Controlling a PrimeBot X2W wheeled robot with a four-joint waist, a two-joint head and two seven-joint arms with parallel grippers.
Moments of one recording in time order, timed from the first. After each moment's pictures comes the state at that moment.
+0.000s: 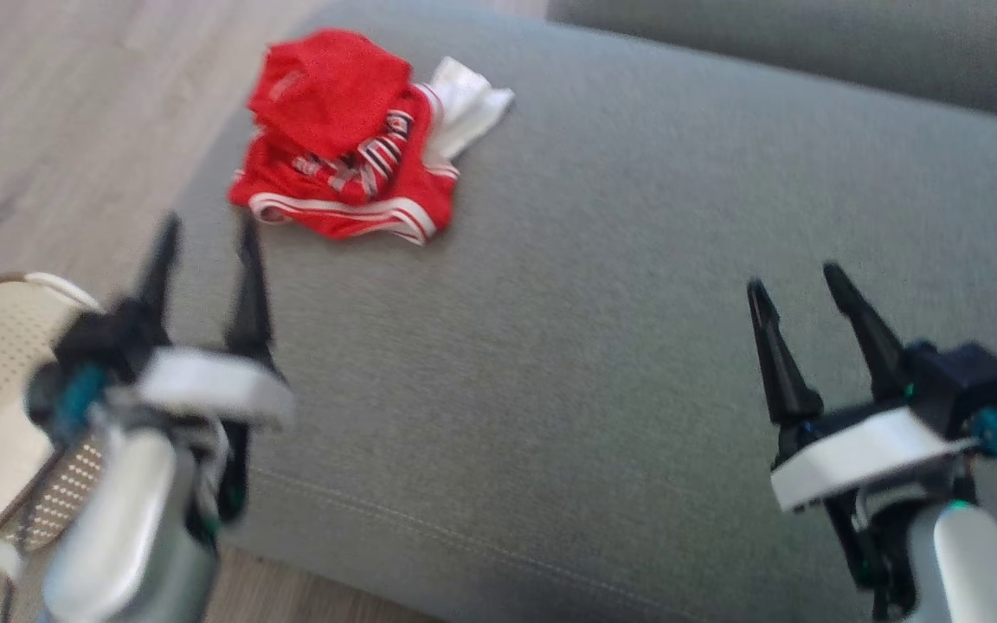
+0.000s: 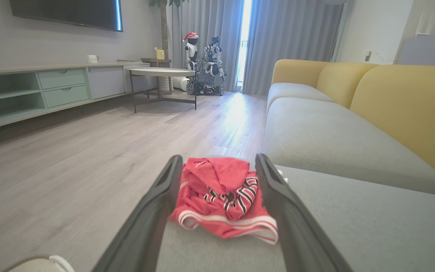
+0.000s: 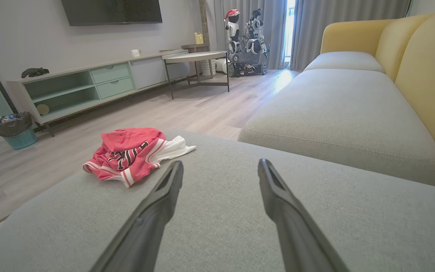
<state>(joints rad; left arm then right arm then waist) -0.27 0.21 -0.29 0.18 -0.35 0.18 -0.25 -0.02 -0.06 0.10 -0.17 0.12 0.13 0.14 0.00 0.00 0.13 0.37</state>
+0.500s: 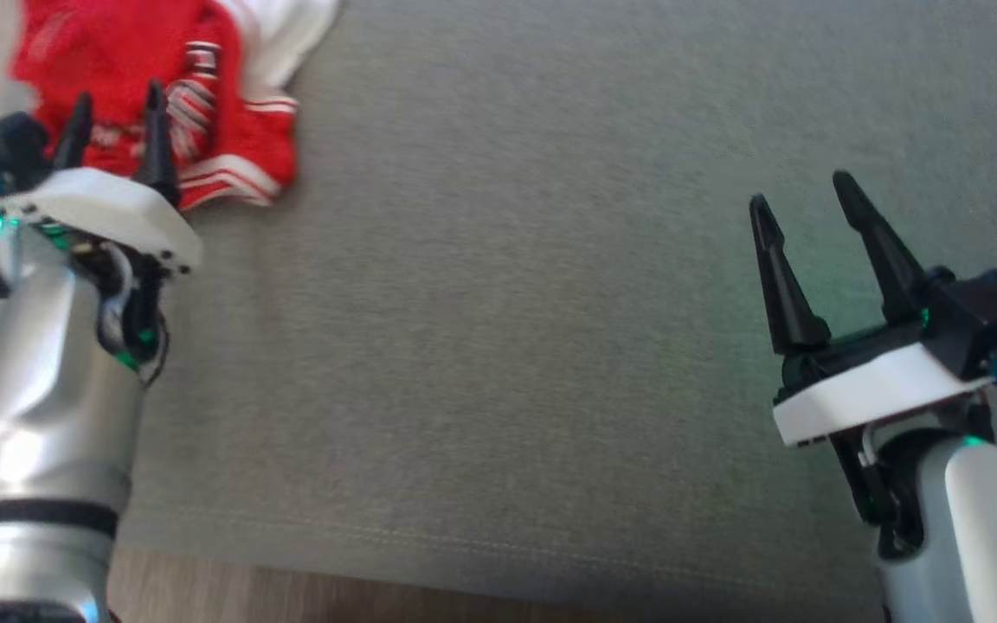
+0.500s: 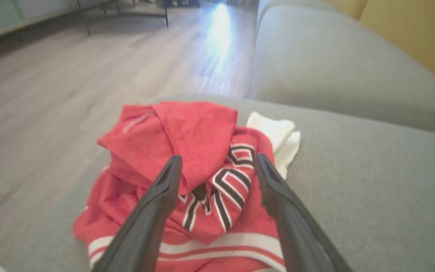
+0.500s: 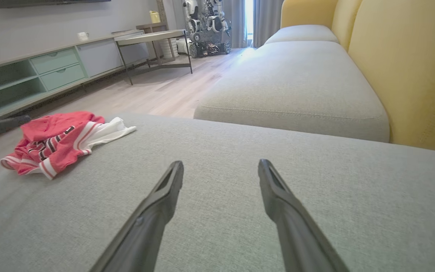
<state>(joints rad) -0.74 0.23 -0.21 0.76 -0.44 0.02 -0.18 -0.16 -0.09 0.12 -0.20 0.10 0.13 0.15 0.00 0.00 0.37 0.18</state>
